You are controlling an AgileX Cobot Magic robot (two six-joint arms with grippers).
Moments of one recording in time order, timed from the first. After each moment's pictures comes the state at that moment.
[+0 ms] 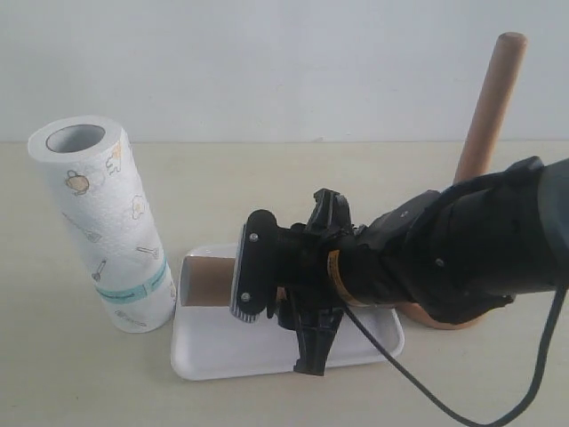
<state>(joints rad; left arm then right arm) -0.07 0.00 0.00 -0.14 0.31 0.09 0.80 1.75 -0.85 -1.75 0.05 0.92</state>
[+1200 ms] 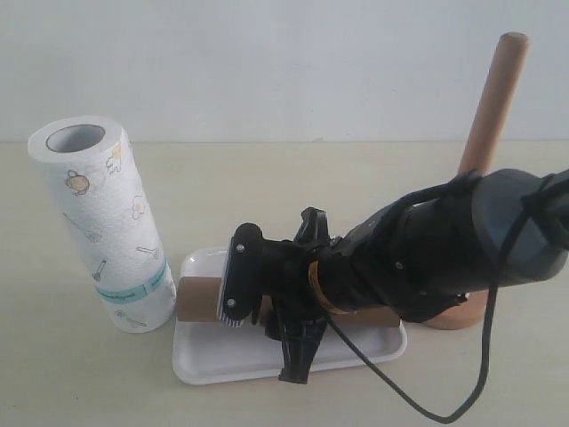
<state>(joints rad) -0.07 0.00 0.00 -0.14 0.31 0.09 0.81 1.86 -0.92 -1.75 0.01 0.96</state>
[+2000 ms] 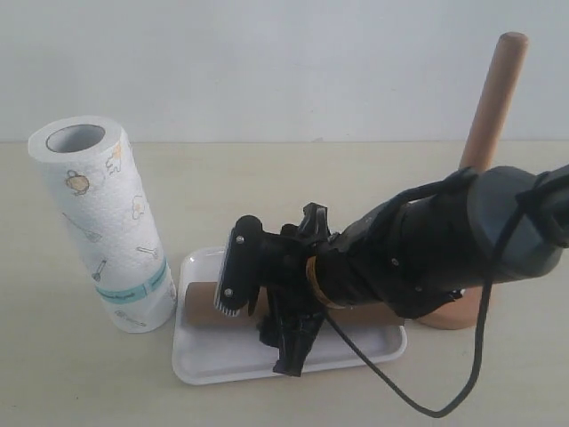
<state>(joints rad) -0.07 0.00 0.00 -0.14 0.31 0.09 0.81 1.87 -0.93 -1.75 0.03 1.00</state>
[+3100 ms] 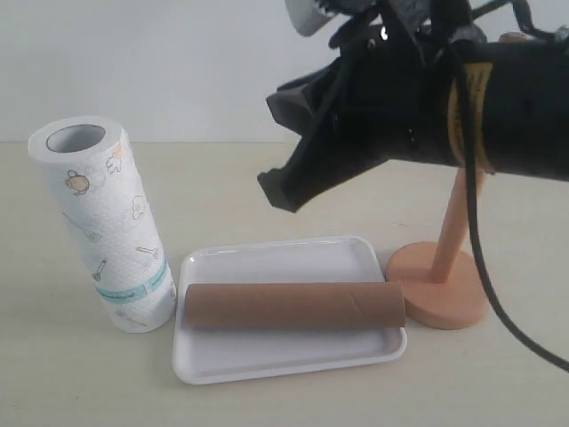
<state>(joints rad) -0.07 0.00 0.00 -0.14 0.31 0.09 0.81 1.24 -0.87 -1.75 -0.01 1.51</state>
